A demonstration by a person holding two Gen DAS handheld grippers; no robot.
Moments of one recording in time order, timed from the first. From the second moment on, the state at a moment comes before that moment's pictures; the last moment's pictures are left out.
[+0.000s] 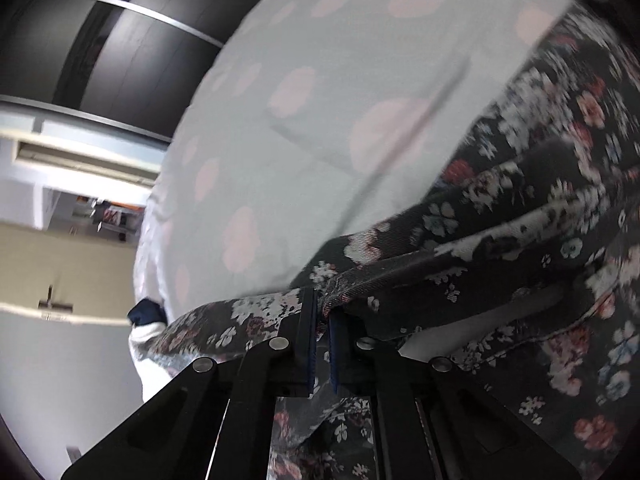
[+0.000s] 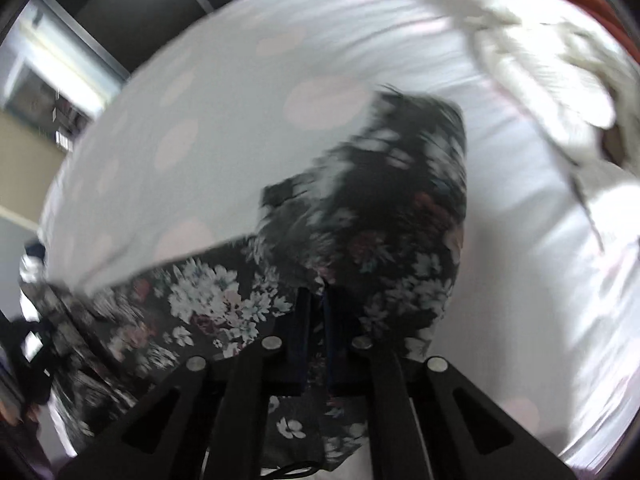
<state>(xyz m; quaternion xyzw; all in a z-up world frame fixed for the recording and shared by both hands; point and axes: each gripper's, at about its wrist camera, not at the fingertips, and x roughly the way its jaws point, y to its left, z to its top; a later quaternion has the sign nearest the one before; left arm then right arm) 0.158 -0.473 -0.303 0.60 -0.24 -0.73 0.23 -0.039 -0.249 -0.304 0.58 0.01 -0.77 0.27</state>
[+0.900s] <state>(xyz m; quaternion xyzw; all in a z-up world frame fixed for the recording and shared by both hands) 0.140 -0.525 -0.209 0.53 -0.12 -0.75 0.38 -0.063 -0.183 -0.206 0.42 -0.14 -0.87 0.20</state>
